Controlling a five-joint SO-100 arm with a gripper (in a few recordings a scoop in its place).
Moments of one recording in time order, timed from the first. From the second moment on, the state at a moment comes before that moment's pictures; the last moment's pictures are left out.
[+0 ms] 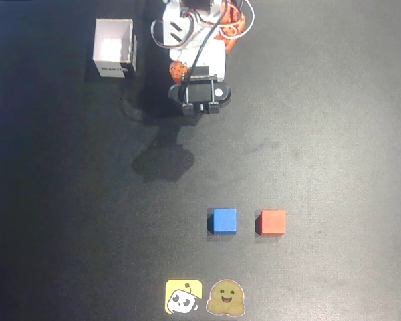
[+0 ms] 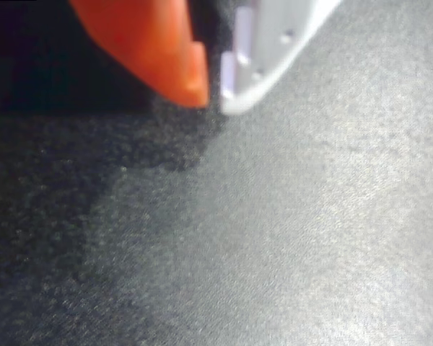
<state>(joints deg) 6.6 182.9 169.5 76.0 82.5</state>
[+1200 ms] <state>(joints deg) 6.7 182.9 162.3 73.7 81.0</state>
